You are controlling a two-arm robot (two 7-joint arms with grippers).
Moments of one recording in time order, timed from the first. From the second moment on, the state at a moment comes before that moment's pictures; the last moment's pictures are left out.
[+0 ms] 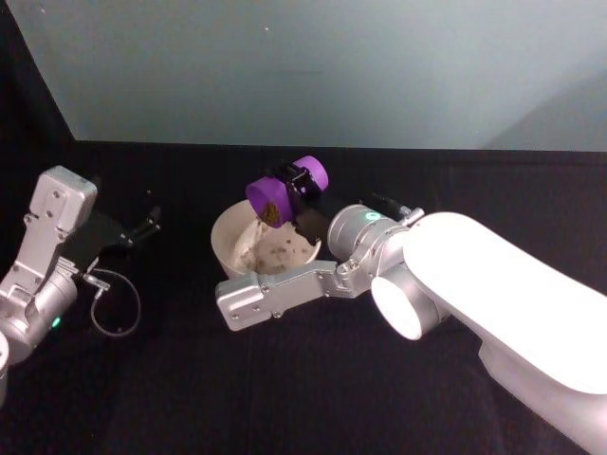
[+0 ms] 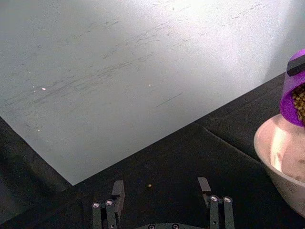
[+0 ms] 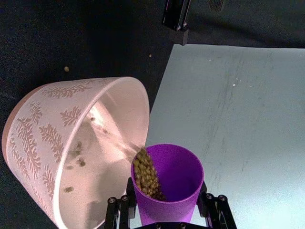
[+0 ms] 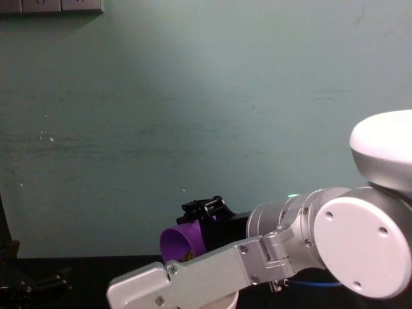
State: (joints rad) left arm -0.20 0.60 0.45 -1.41 -0.25 -0.12 0.03; right arm 0.64 0.32 -0.92 -1.44 -1.11 0.18 0.43
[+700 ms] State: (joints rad) left arm -0.20 0.60 0.45 -1.41 -0.25 -0.12 0.03; right arm 0.62 0.31 -0.90 -1.44 -1.14 0.16 0.45
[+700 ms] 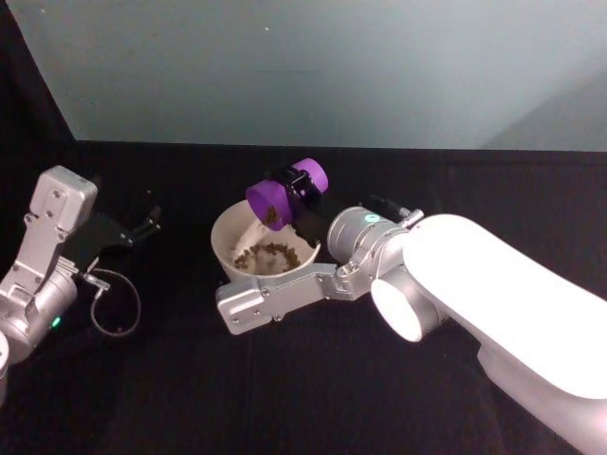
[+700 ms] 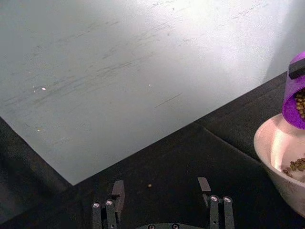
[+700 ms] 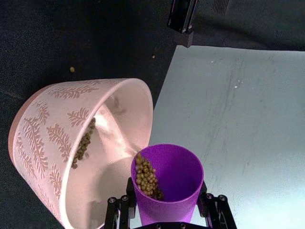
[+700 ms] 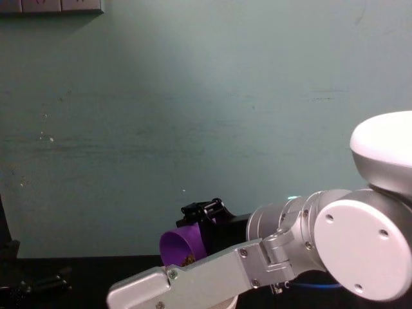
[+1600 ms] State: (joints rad) left arm -0.20 0.60 0.45 -1.41 -0.25 -0.12 0.03; right arm 0.62 0.31 -0.91 -1.45 -1.17 0.16 0.46
